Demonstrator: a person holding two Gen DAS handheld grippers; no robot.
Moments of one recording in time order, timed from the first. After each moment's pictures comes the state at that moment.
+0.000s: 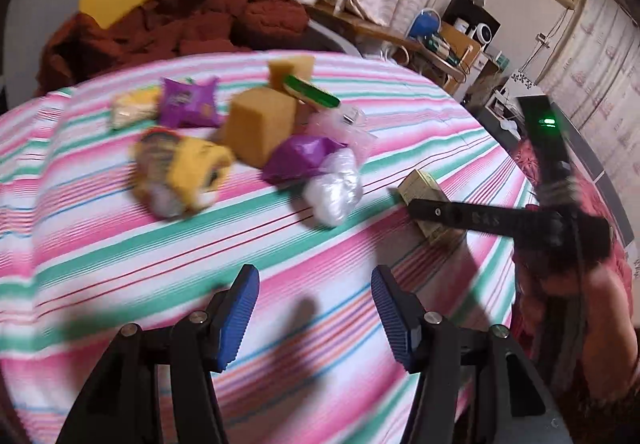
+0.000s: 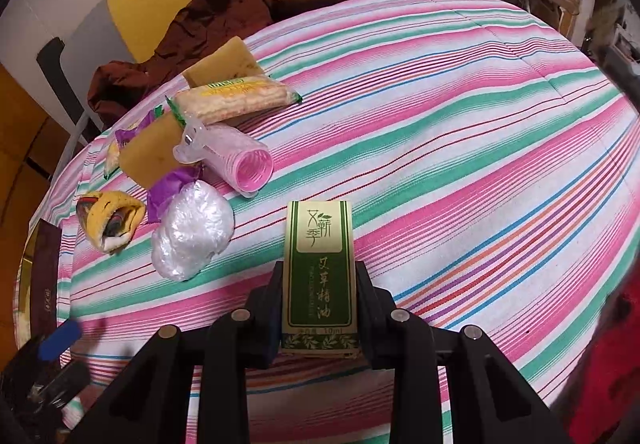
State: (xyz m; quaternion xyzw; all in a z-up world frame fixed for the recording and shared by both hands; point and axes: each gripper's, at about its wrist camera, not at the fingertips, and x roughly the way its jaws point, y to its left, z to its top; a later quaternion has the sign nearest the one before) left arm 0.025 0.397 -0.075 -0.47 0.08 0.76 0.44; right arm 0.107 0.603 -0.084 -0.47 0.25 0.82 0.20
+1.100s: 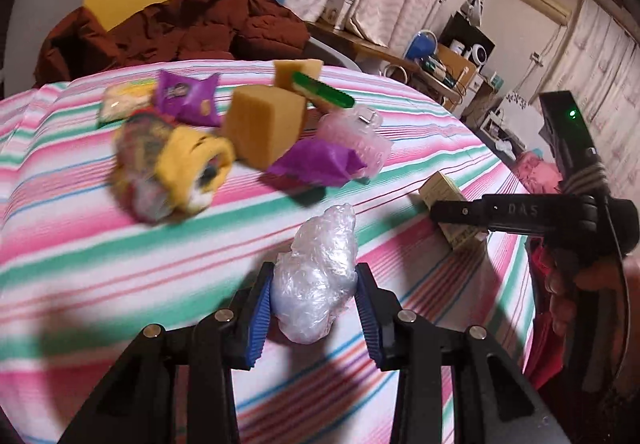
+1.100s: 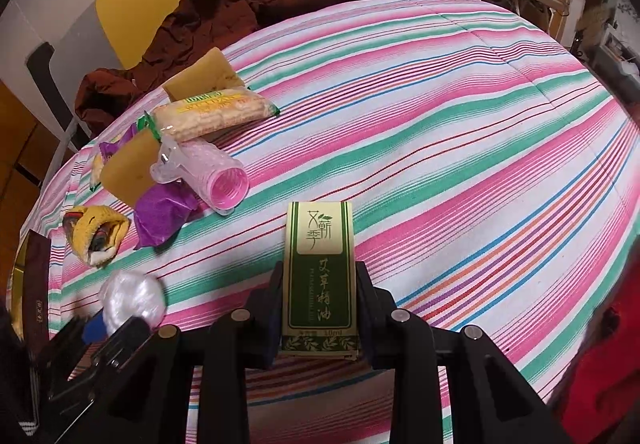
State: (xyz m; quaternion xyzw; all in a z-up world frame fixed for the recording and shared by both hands) left arm 0.017 0.388 -0.107 -0.42 0.03 0.79 0.45; right arm 0.108 0.616 -0.083 -0.46 0.25 0.82 0.21
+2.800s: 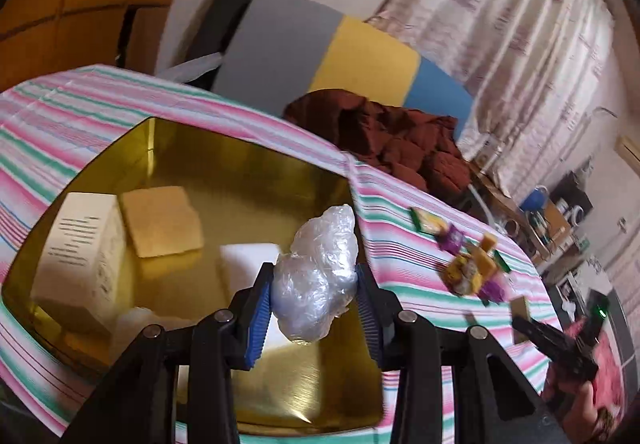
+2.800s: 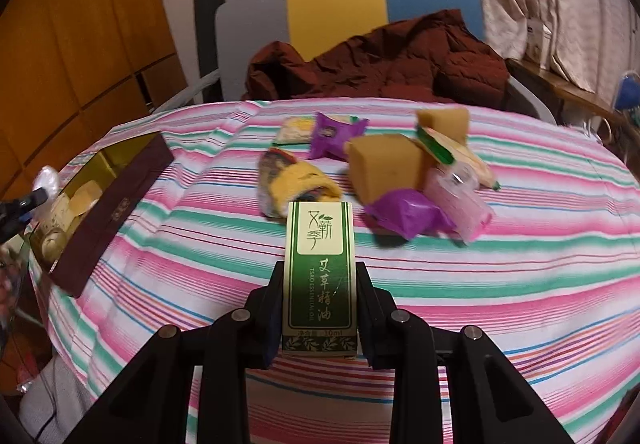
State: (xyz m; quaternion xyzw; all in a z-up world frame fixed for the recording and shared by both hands) left arm -0.032 0.046 -0.032 -0.37 -0.15 0.89 0.20; right arm 0.085 0.459 -0.049 -0.37 0.07 0.92 0.01
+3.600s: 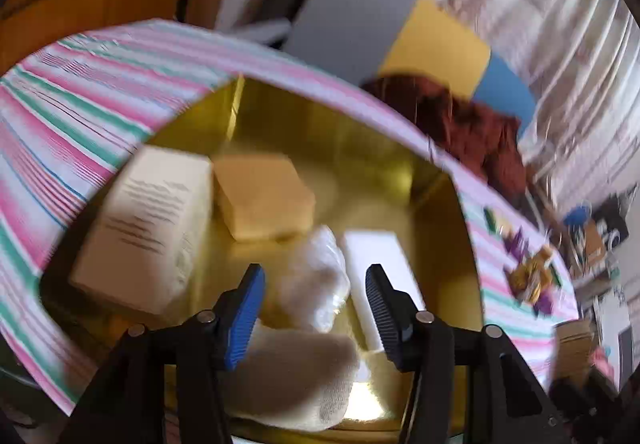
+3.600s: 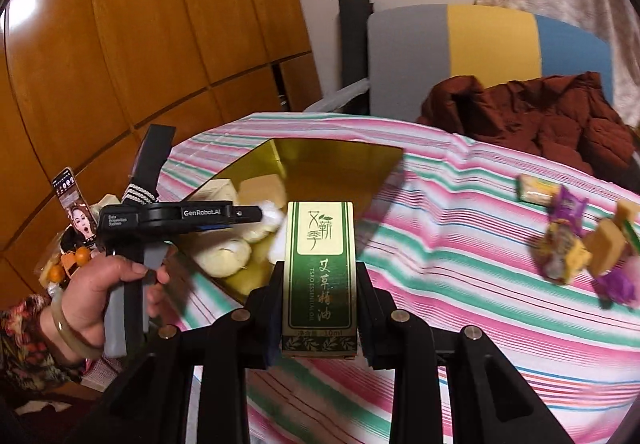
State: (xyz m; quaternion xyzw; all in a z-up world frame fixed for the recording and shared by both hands) left arm -0.048 -0.007 -0.060 -0.41 -0.17 0.89 0.11; right arm 0.067 0.228 -0.010 -0.34 0.04 0.92 -0.18
